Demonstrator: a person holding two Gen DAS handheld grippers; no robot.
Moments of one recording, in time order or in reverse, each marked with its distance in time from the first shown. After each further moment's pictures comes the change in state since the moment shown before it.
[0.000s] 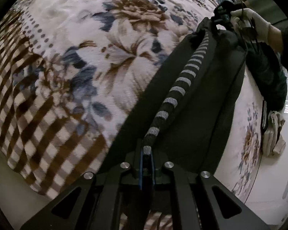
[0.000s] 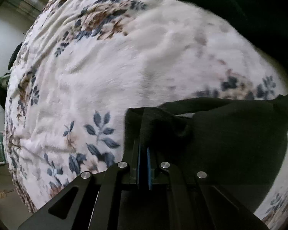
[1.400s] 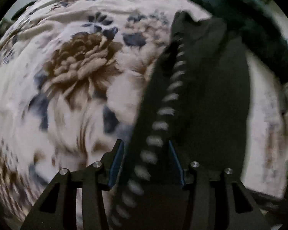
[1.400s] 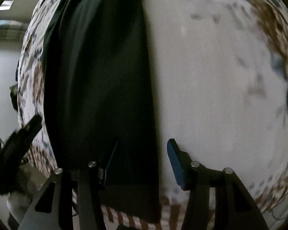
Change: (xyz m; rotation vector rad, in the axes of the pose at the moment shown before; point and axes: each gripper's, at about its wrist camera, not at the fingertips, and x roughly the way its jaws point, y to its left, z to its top) left arm 0.063 -0.066 0.119 0.333 -0.034 0.174; right arm -0.052 -0.196 -0.440 0.312 0.103 0.191
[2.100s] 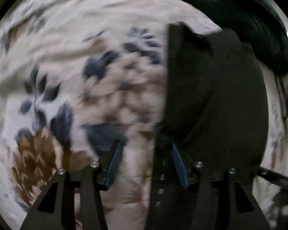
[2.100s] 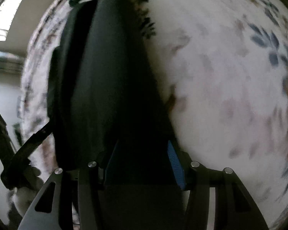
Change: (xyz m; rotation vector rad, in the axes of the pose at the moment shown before) left arm 0.056 0.027 0.157 0.117 0.038 -0.160; right arm -0.036 -0.024 0.161 0.110 -0.159 -0.076
